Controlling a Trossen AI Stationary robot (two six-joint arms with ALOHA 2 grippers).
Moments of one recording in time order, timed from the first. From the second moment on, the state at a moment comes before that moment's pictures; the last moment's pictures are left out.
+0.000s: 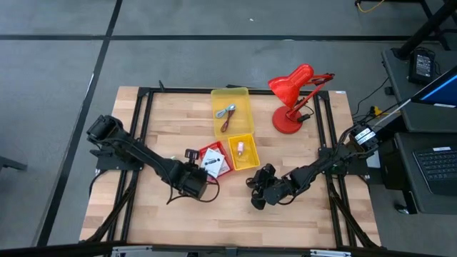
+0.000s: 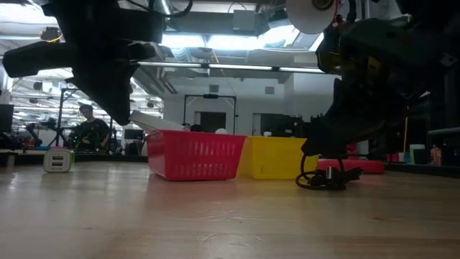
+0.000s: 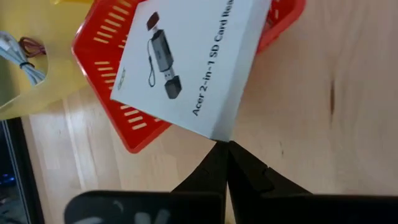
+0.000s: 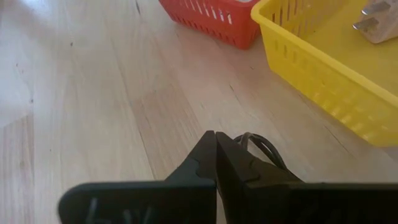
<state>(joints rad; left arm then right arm) -0.45 1.67 1.10 -0.90 -0.50 -0.25 0.52 1.75 0.76 0.14 0.55 0.82</state>
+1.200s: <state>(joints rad) -0.64 1.56 1.10 -0.94 -0.78 -0.36 0.52 1.75 0.76 0.13 0.55 0.80</state>
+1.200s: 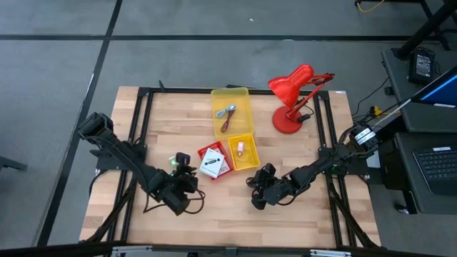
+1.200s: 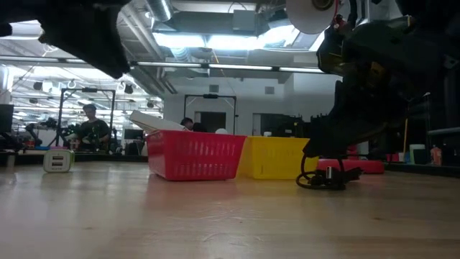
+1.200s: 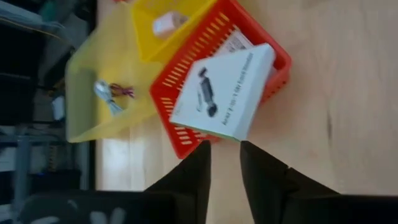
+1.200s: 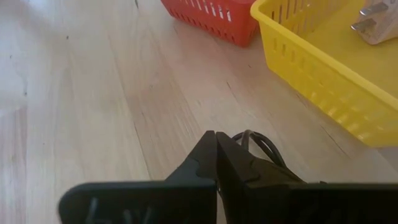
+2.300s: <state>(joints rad) -0.65 1.56 0.82 -0.46 -0.87 0.01 0.52 1.75 0.76 0.13 0.58 0.80</state>
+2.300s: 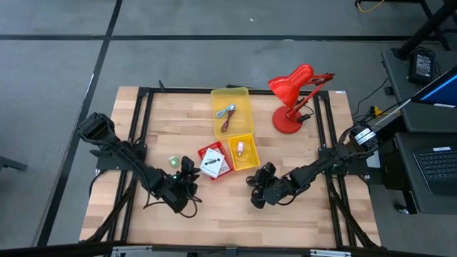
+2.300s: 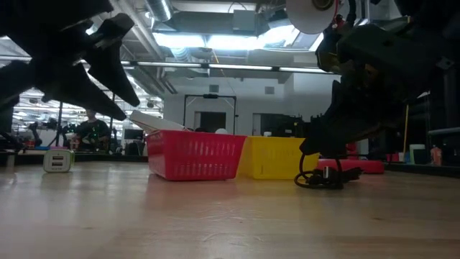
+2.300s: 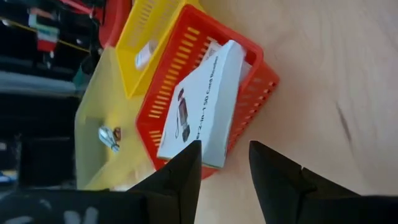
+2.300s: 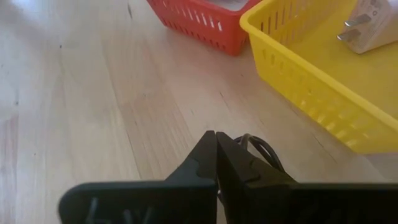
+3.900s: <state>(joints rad) -0.62 1.64 0.81 -0.46 -1.03 0.26 0.52 1.75 0.76 0.13 0.58 0.78</state>
